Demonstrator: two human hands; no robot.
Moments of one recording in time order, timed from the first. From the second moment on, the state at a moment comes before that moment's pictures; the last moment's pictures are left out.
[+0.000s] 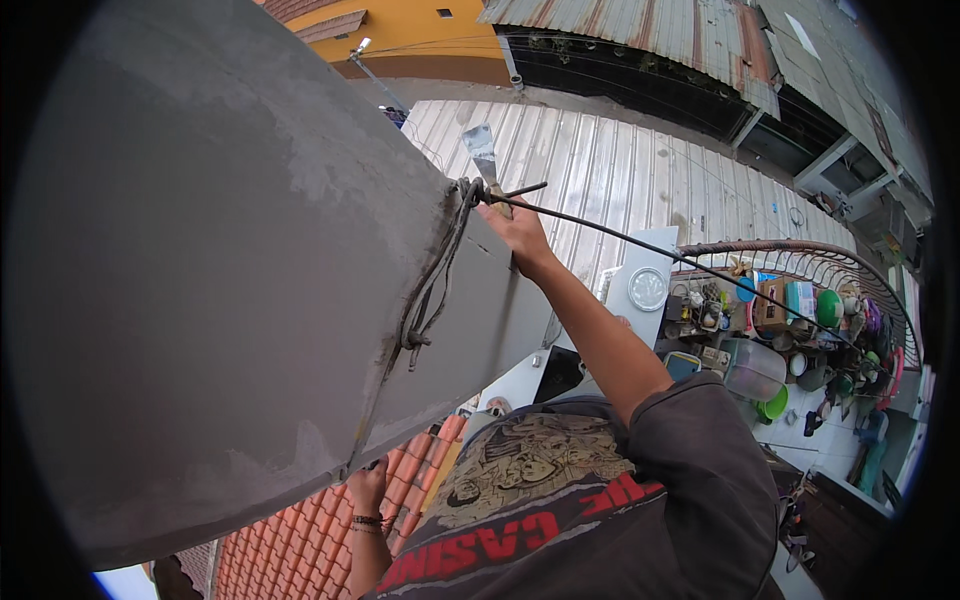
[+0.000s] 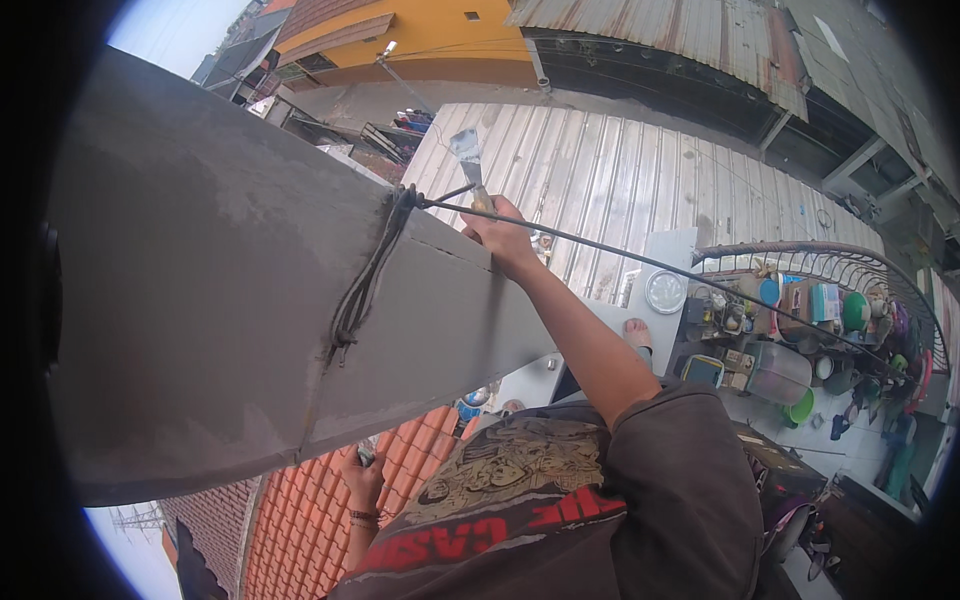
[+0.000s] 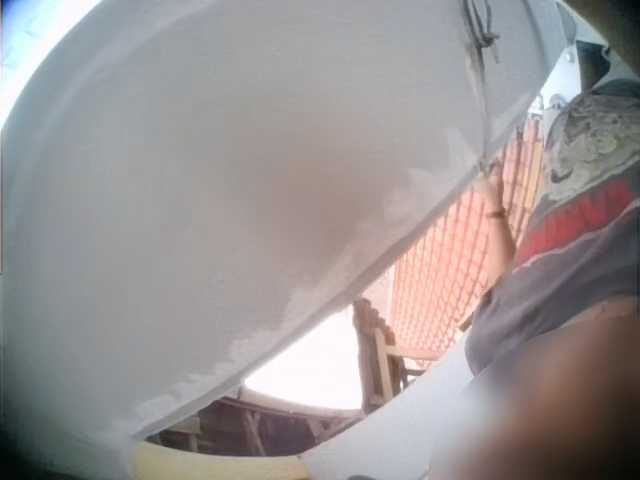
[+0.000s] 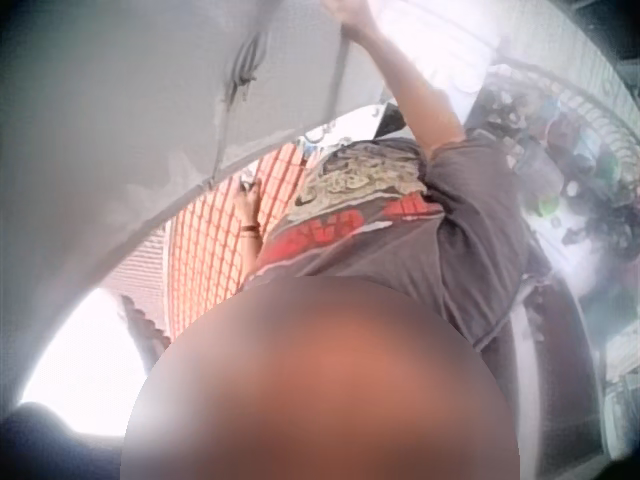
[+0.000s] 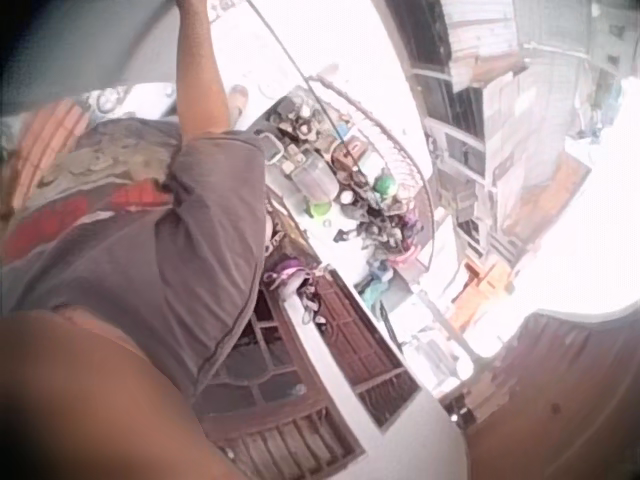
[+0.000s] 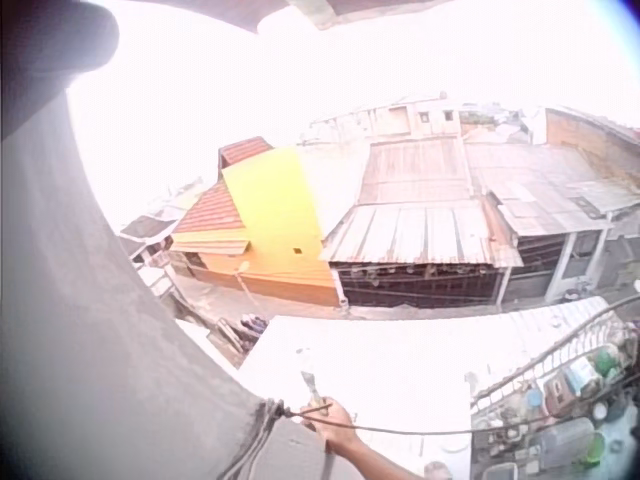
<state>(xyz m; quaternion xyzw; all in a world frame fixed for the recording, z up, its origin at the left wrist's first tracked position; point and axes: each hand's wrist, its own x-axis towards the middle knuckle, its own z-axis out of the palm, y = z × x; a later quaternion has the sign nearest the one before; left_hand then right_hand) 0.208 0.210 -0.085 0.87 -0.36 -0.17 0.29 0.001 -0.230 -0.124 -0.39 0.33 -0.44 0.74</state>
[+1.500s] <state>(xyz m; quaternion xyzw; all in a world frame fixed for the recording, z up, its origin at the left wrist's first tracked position) 0.015 -0.026 -0.081 0.60 -0.68 -0.38 0.17 -0.283 0.023 0.005 -0.62 0.67 -0.32 0.24</state>
